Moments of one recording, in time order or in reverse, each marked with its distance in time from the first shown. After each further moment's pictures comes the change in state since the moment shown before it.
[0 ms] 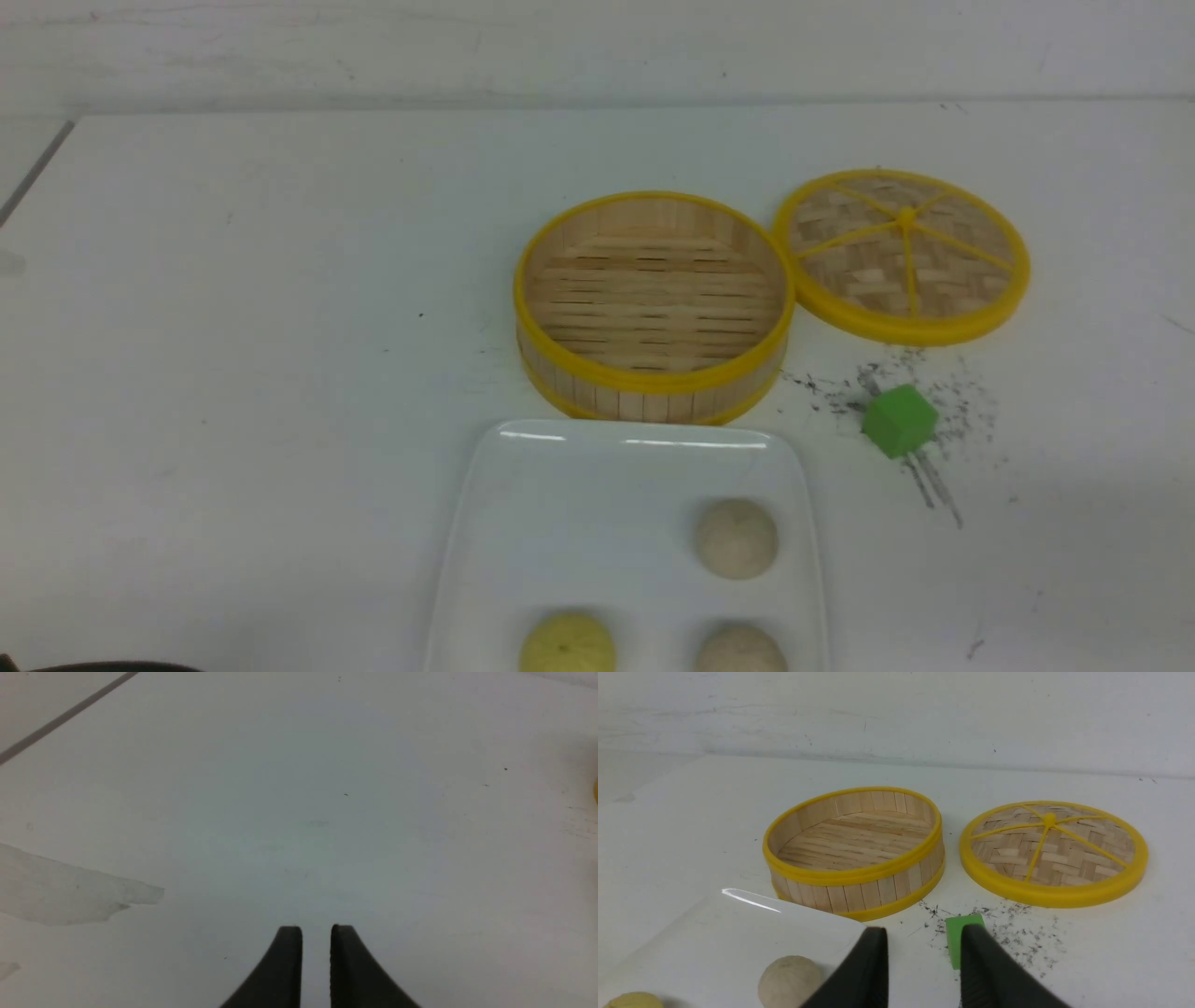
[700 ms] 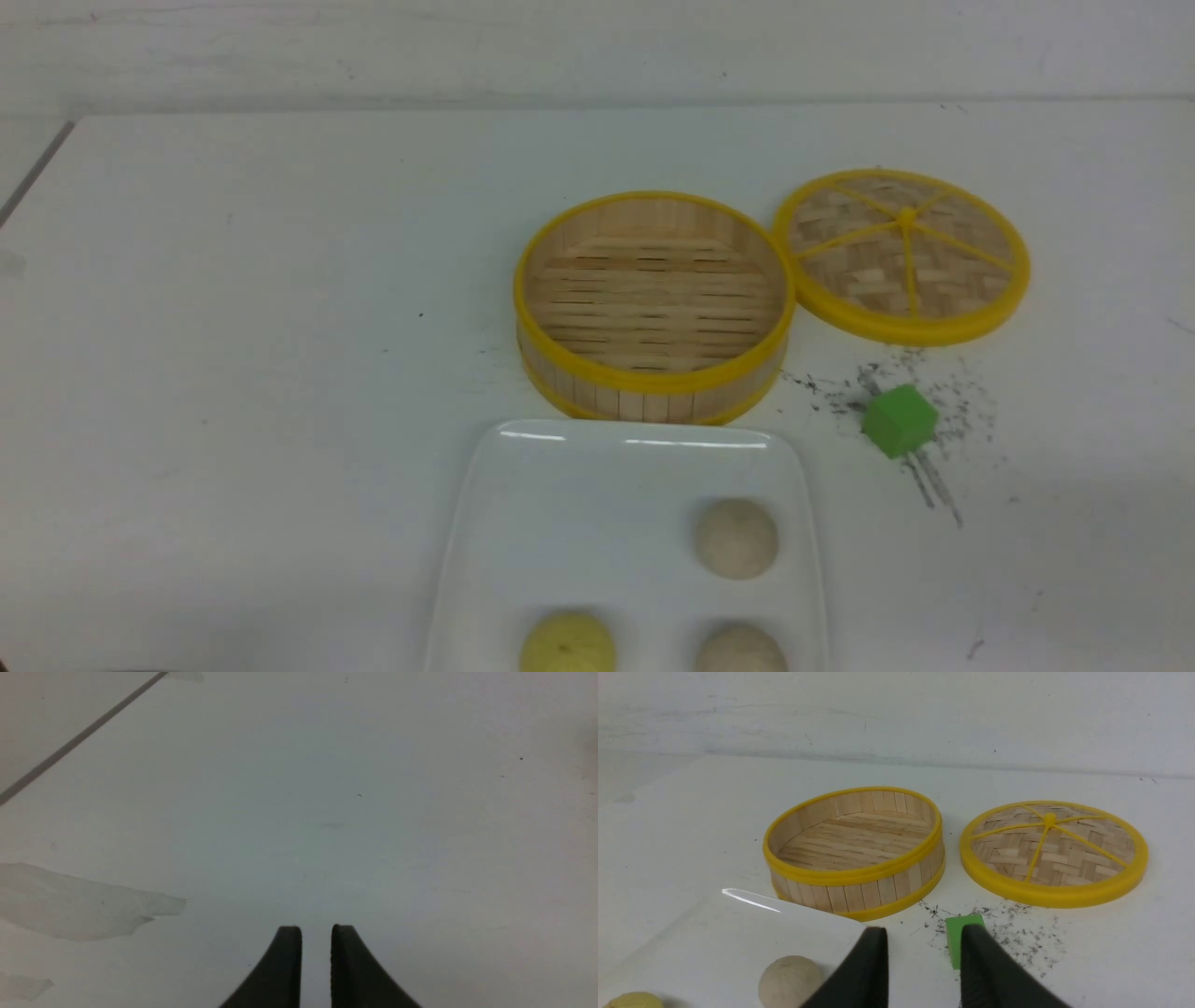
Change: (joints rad) right arm 0.000 0.000 0.000 0.000 0.000 0.000; left arm 0.000 0.000 0.000 0.054 0.008 0.033
